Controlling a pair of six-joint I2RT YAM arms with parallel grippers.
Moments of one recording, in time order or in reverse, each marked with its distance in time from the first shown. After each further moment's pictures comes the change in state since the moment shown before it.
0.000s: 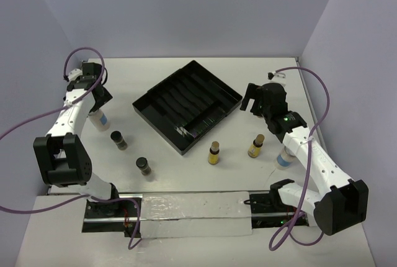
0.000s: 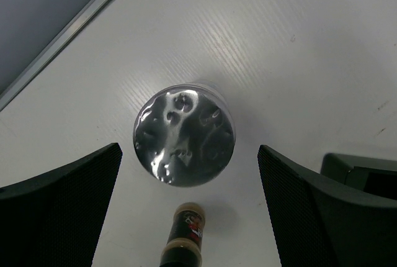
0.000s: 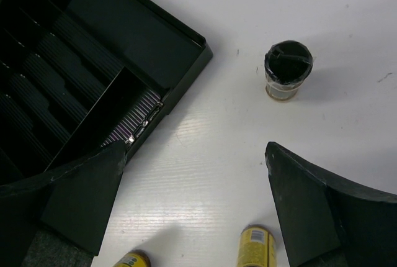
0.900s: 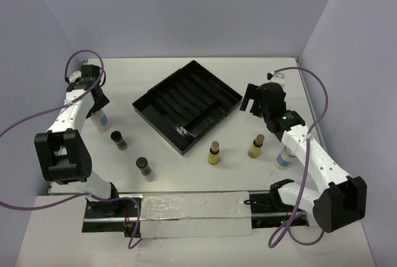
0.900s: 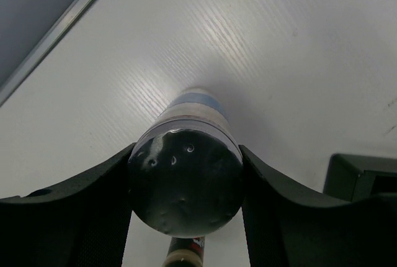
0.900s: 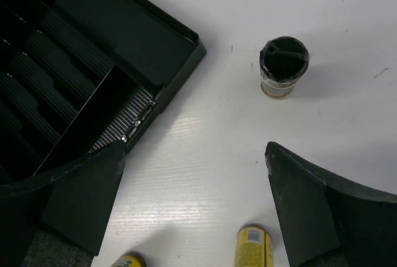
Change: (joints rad) left arm 0.038 0.017 -0.040 0.072 0.058 0.035; right arm 0.000 0.020 0.000 -0.002 0.013 0.000
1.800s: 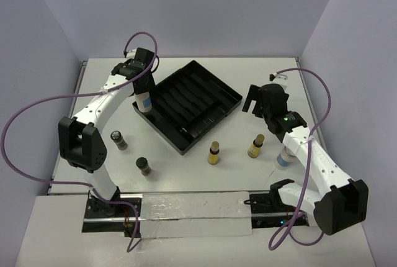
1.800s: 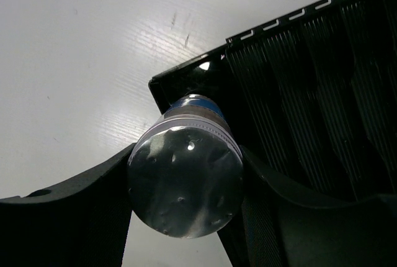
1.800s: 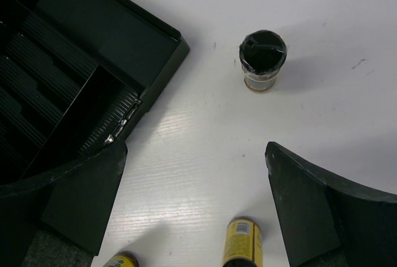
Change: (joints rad) left arm -0.478 0.162 0.374 -0.134 -0.012 0.045; right arm 0.000 -0.022 0.003 -0.048 0.051 0.005
